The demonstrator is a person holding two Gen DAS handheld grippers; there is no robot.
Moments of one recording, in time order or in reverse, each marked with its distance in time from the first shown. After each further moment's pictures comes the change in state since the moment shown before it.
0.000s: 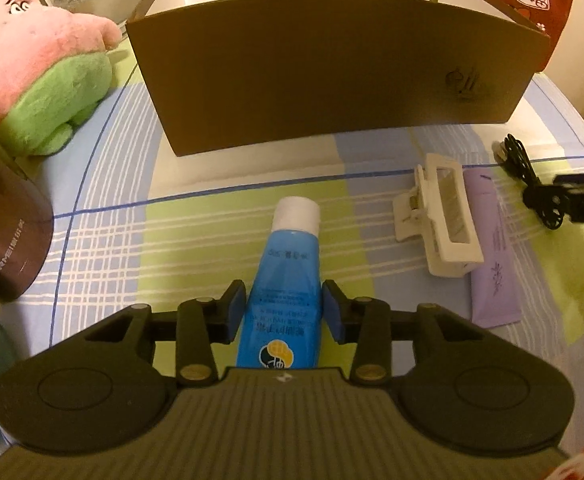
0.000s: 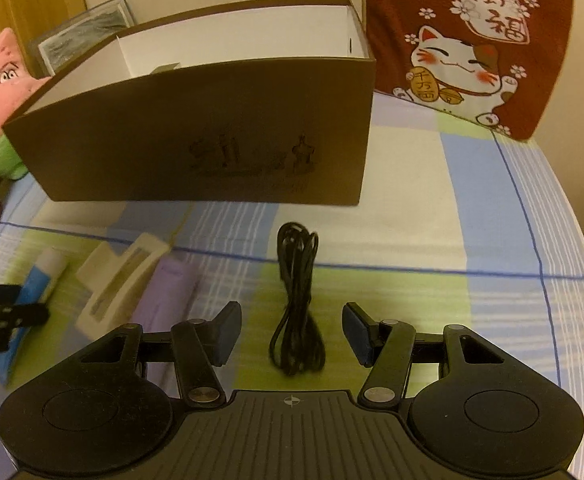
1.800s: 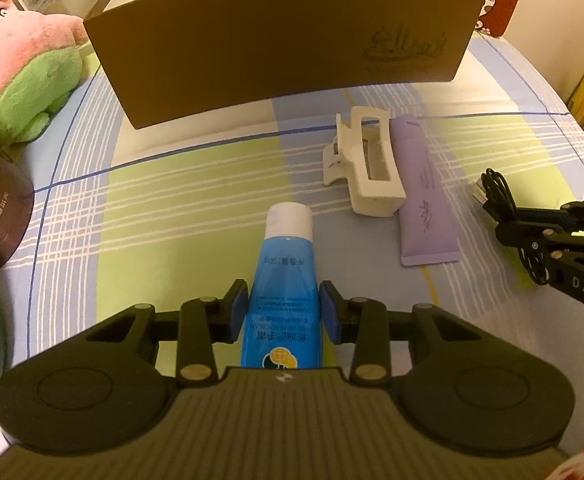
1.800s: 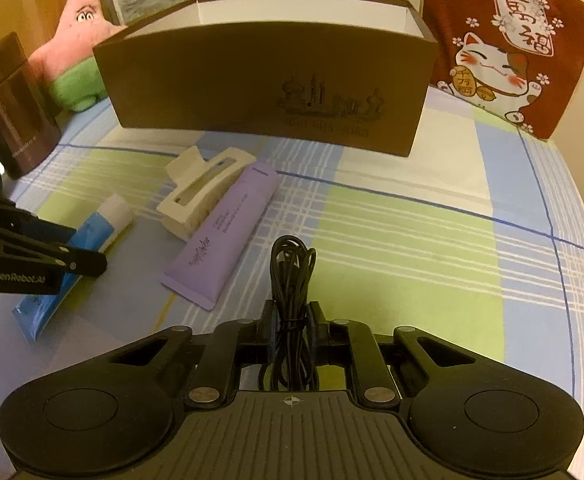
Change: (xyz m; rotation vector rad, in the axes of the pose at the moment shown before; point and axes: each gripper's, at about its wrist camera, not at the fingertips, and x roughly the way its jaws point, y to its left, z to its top) left arm -0.028 -0.036 -0.024 0.048 0.054 -0.039; right arm -0.046 0.052 -0.062 -0.099 0.005 0.055
